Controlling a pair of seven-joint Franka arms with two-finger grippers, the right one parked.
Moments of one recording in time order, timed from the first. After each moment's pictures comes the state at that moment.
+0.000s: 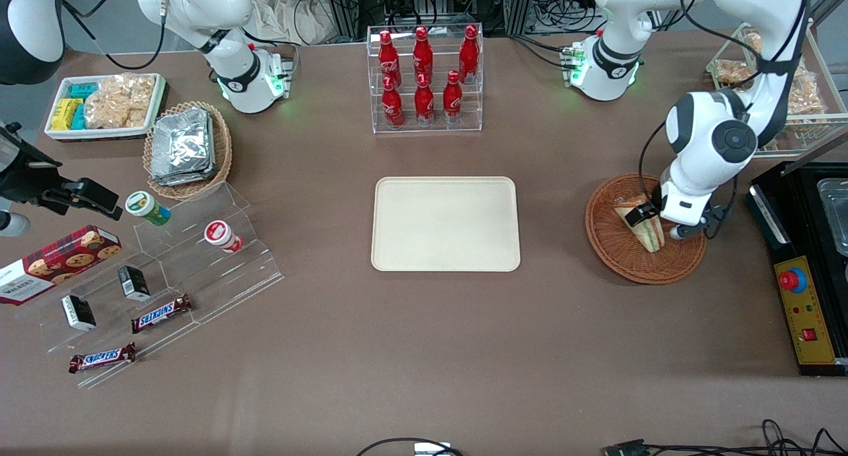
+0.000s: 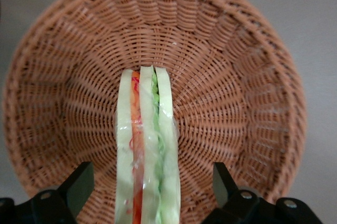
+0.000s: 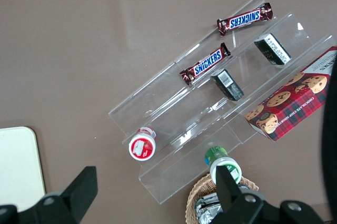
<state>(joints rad) 0.00 0.11 -0.02 -2.46 0.07 2.53 -0.50</state>
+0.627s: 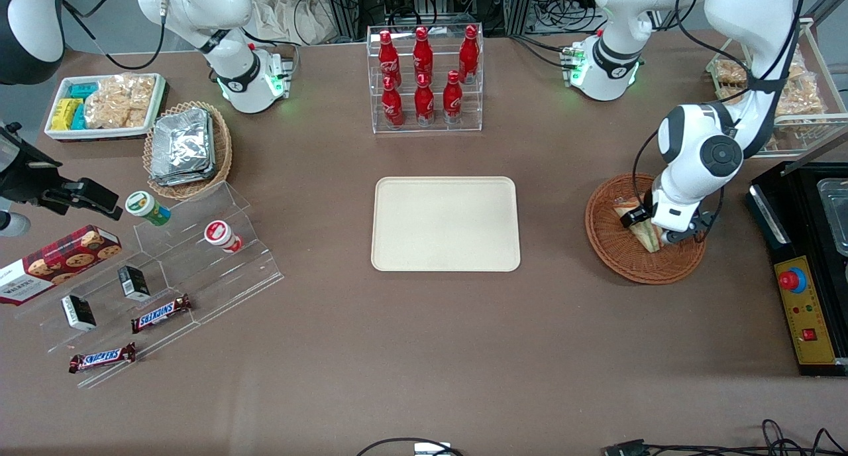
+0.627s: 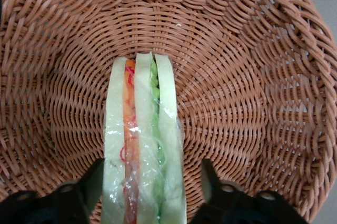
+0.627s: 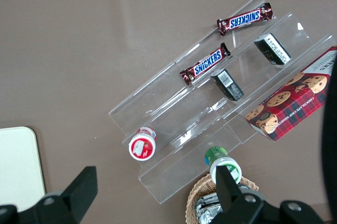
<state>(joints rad) 0.00 0.16 -0.01 -2.46 0.07 2.55 -0.50</state>
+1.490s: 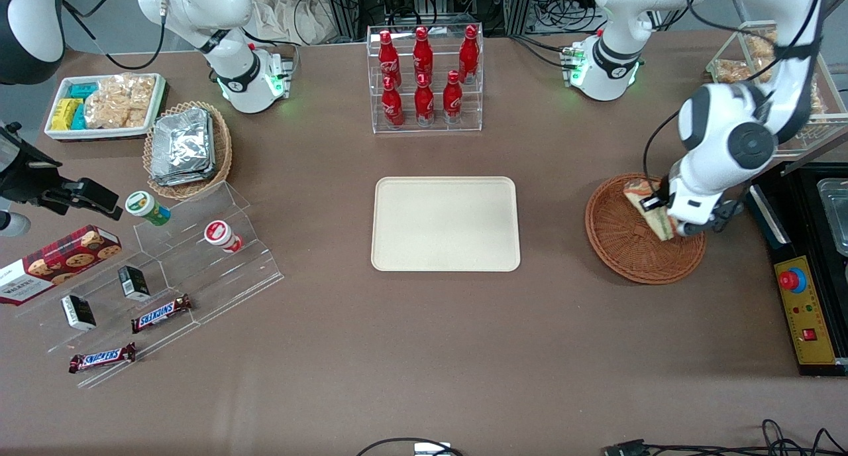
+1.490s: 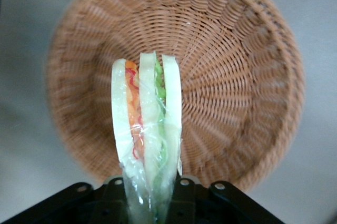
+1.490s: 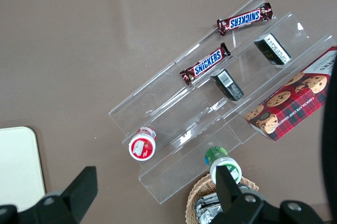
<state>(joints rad) -0.02 -0.03 -0.02 -2.28 0.08 2.07 -0.50</state>
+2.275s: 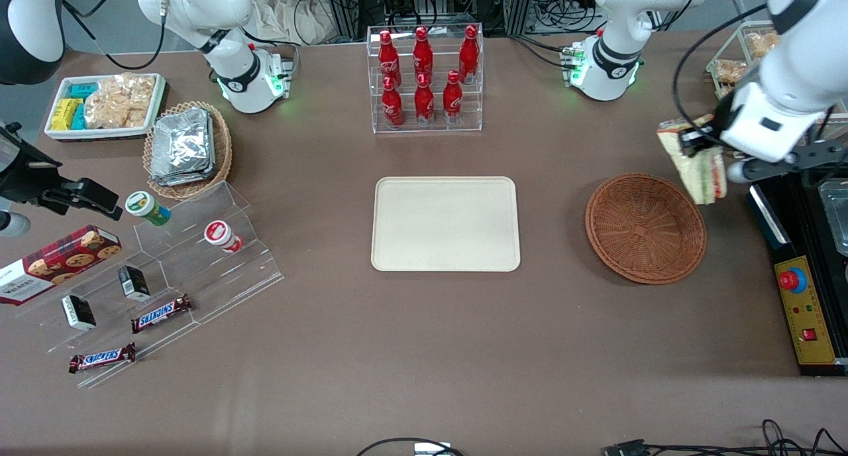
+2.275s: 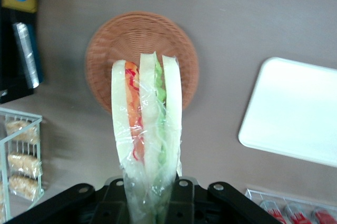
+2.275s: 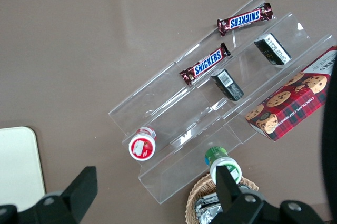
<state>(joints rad) -0.06 -0.02 -0.20 -1.60 0.03 1.41 -0.39</state>
